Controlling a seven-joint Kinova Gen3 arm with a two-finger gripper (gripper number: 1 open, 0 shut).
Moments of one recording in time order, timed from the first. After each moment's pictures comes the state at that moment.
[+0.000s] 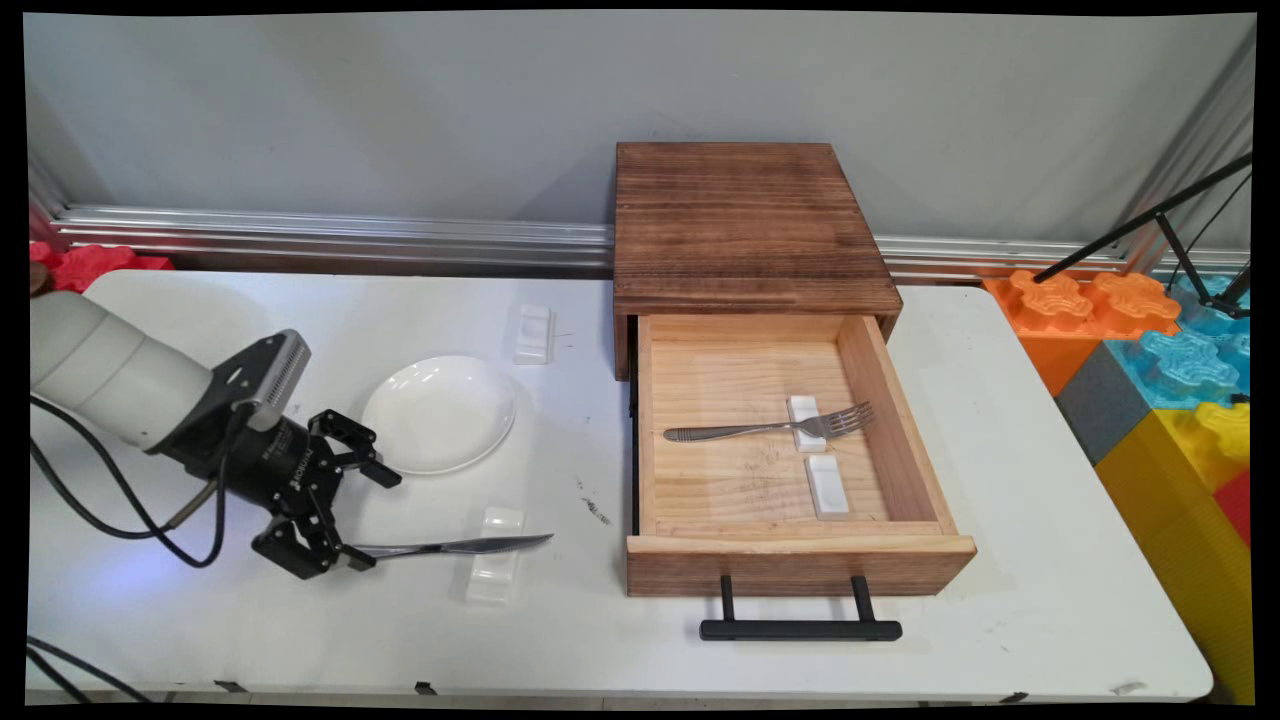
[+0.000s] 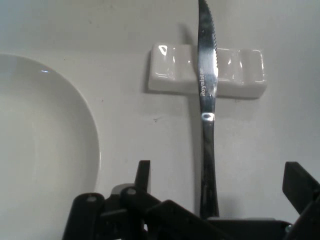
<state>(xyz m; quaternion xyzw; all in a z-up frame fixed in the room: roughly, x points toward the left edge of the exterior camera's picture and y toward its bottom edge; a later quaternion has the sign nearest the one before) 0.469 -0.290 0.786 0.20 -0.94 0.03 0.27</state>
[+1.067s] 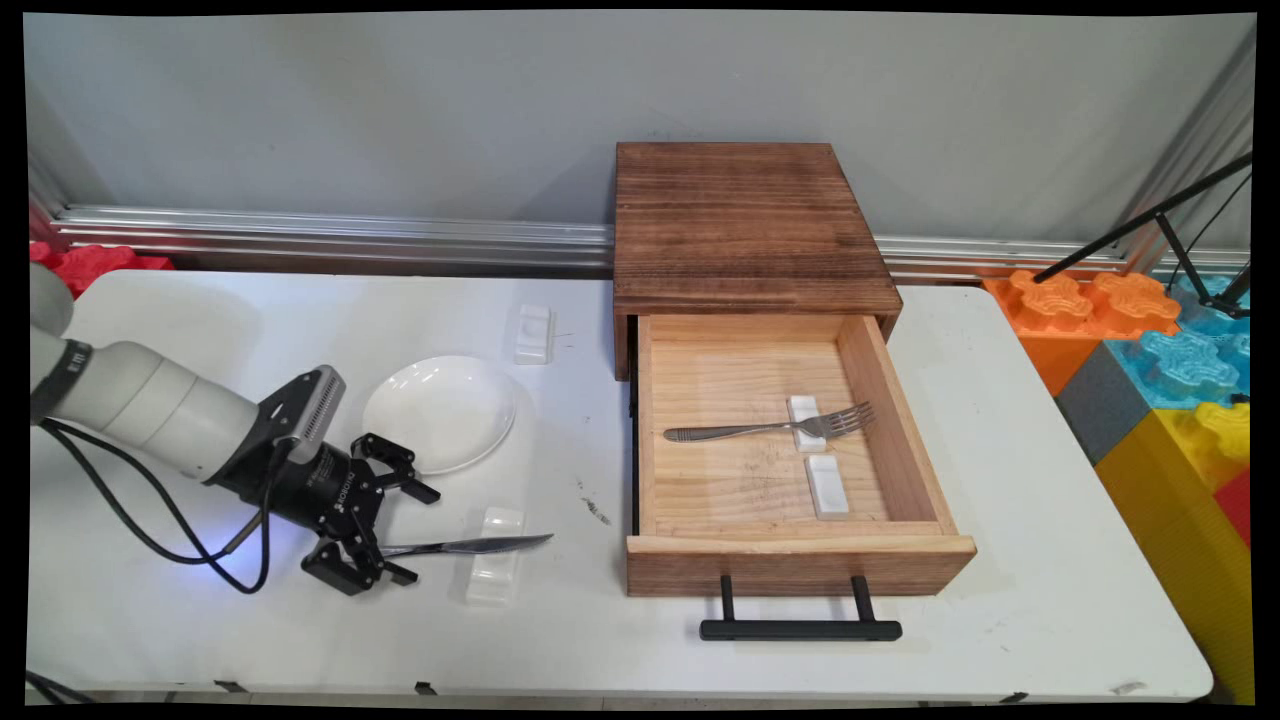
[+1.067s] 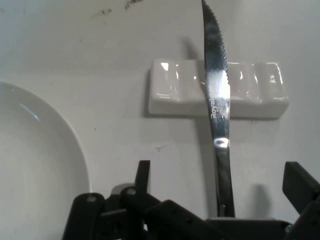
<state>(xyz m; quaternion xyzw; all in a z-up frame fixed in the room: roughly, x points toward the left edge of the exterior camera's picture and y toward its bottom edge) 0.460 -0.297 0.736 0.17 -0.93 0.05 0.31</state>
